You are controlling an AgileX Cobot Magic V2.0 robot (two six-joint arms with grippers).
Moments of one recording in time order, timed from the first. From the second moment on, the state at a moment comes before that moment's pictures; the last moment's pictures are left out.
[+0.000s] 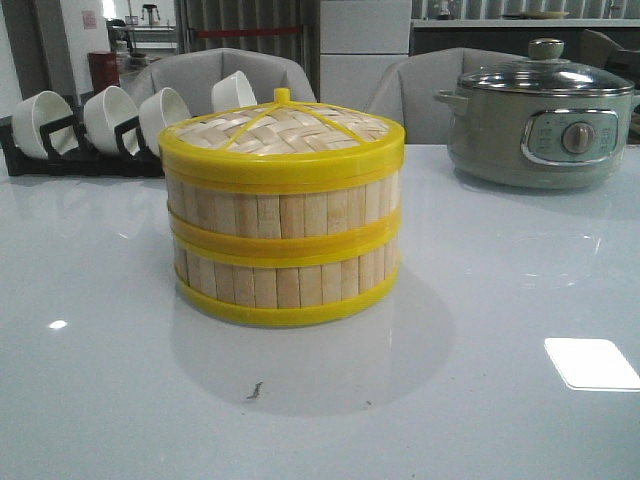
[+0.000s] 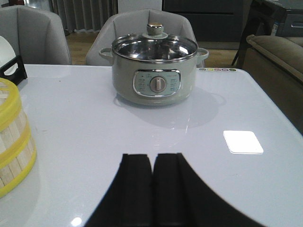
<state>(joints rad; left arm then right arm) -0.18 0.40 -0.61 0.20 0.75 -0.26 -0.08 0.27 -0.36 0.00 0.30 0.02</state>
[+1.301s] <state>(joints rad) -0.05 0.02 -0.10 0.13 0.17 -0.26 -0.08 0.27 -0.36 0.00 0.30 0.03</state>
